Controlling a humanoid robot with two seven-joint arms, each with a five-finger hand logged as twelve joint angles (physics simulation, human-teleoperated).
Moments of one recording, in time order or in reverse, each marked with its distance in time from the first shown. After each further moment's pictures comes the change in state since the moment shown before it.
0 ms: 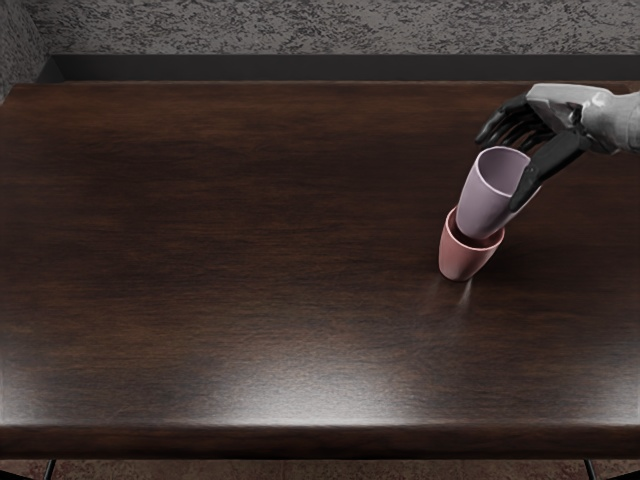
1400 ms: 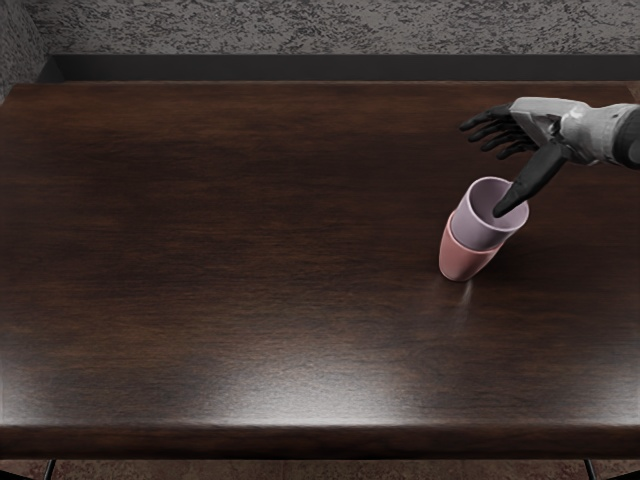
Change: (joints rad) left arm 0.000 0.000 0.000 0.000 0.000 0.000 0.000; right arm -0.034 0.072 0.000 -0.052 -0.007 -0.011 0.000
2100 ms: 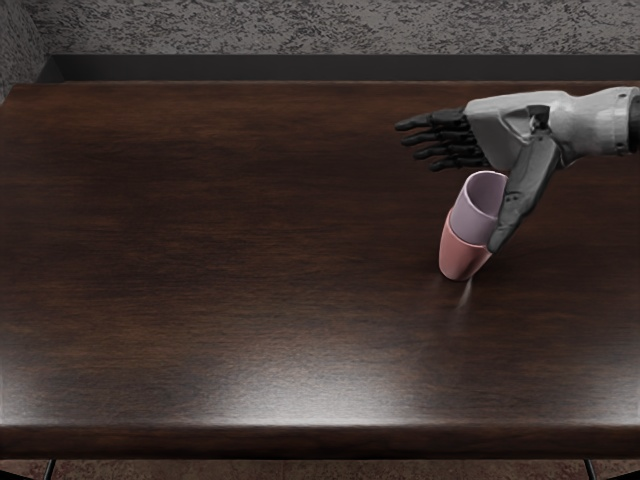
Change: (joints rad) left arm 0.000 0.000 0.000 0.000 0.000 0.000 0.000; right arm 0.004 -0.009 0.156 -0.052 0.450 0.424 0.000
